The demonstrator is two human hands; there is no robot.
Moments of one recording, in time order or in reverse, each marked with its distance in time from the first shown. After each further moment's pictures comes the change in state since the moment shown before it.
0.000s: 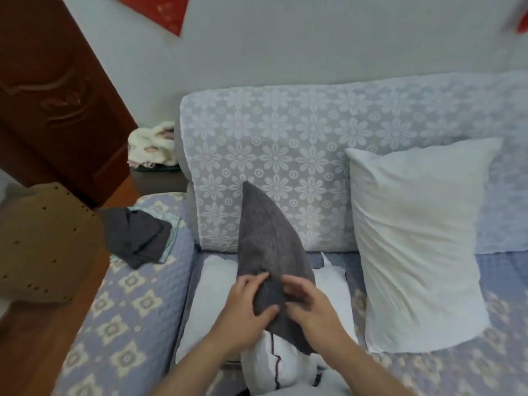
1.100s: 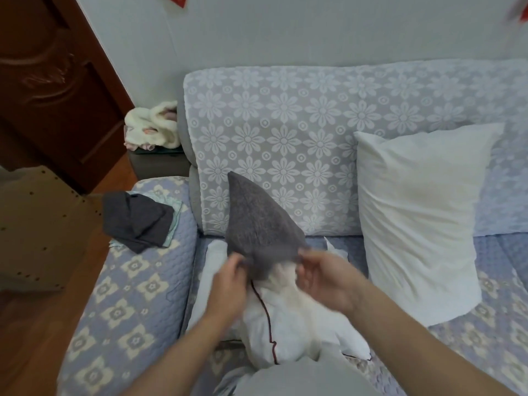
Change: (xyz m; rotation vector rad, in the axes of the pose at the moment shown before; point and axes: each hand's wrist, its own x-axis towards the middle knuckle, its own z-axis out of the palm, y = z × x) left_hand -0.002 -0.053 -0.036 -0.289 0.319 -0.013; right_hand 0.022 -0.051 0.025 0.758 -0.142 0.487
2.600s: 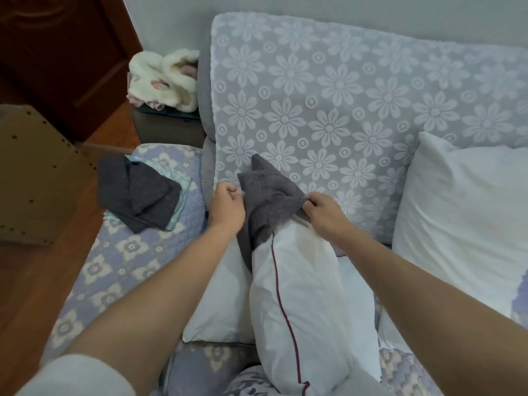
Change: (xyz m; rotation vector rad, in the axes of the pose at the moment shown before) left_hand 0.219 -0.039 -0.039 0.059 0.251 -0.307; right_hand 0.203 -0.078 0.045 -1.325 0.306 -0.492
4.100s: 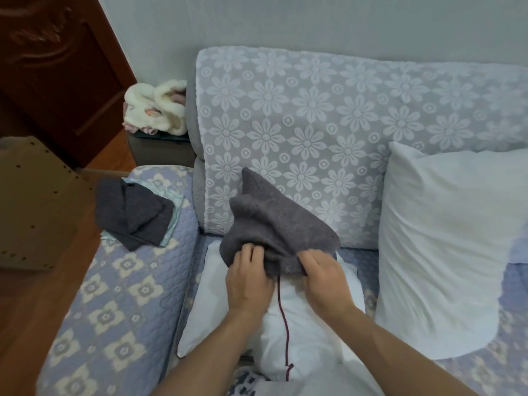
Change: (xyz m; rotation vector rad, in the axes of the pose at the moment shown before) left_hand -0.149 -0.015 0.041 0.435 0.050 0.490; right_hand -0.111 0.068 0.017 -0.437 0.353 -0.504
